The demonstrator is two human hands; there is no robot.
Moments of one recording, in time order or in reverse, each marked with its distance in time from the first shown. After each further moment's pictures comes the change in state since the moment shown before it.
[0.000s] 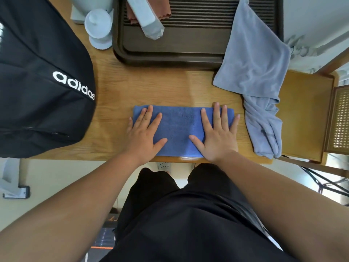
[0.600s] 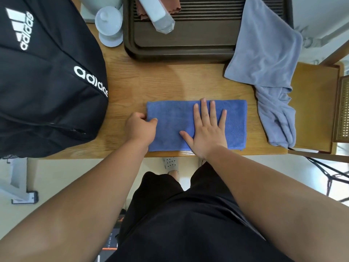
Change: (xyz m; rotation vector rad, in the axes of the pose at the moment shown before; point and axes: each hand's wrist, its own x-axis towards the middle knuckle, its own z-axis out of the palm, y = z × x) left_hand 0.013 -0.015 -0.023 -0.823 0.234 -0.749; right_hand 0.004 -0.074 0.015 0.017 0.016 0.023
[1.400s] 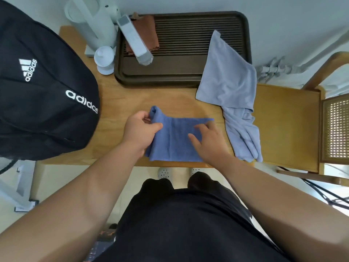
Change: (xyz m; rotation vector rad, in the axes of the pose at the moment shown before) left_hand -0.091 0.093 0.013 -0.232 -0.142 0.125; right_hand -0.020 0.101 -0.058 0.548 0.042 0.020
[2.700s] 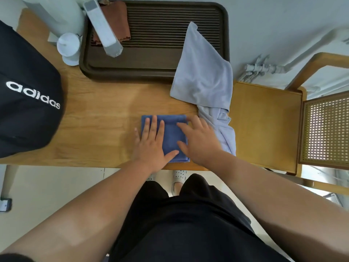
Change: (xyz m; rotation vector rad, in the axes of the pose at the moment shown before) left_hand -0.002 -0.075 0.121 1.286 -0.192 0.426; right_hand 0.008 0.051 -0.044 -0.318 -0.053 -0.317
